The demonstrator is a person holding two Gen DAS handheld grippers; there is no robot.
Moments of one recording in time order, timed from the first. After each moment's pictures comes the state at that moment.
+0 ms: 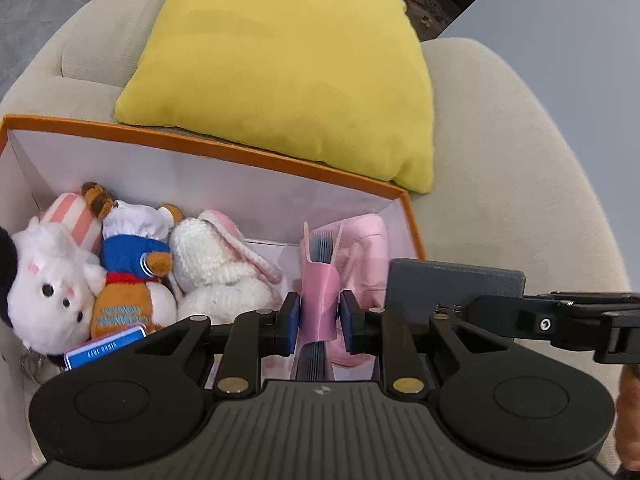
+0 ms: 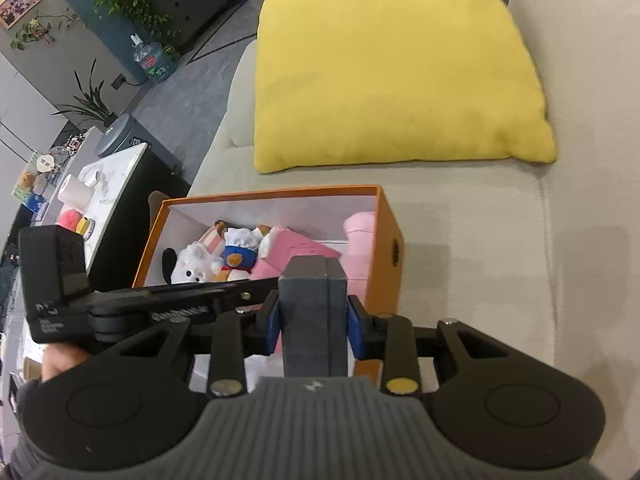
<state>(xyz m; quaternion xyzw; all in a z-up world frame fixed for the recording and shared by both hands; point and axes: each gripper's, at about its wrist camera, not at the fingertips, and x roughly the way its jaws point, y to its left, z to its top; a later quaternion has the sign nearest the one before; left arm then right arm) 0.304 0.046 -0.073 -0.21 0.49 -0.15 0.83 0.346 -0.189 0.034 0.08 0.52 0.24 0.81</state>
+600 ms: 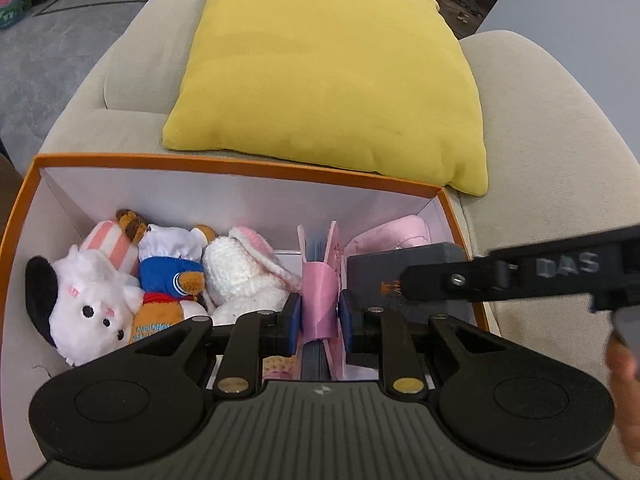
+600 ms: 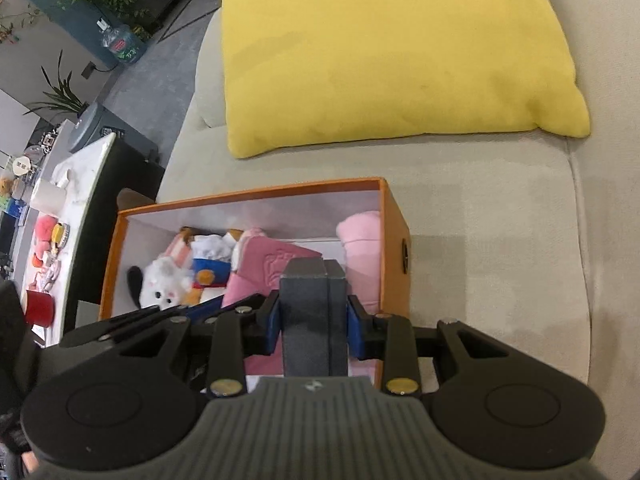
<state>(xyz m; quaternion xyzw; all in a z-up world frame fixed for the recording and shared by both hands) 0.304 0.042 -0.069 -0.15 0.49 -0.08 0.85 0.399 -0.153 -0.013 0.09 0.58 0.19 0.79</state>
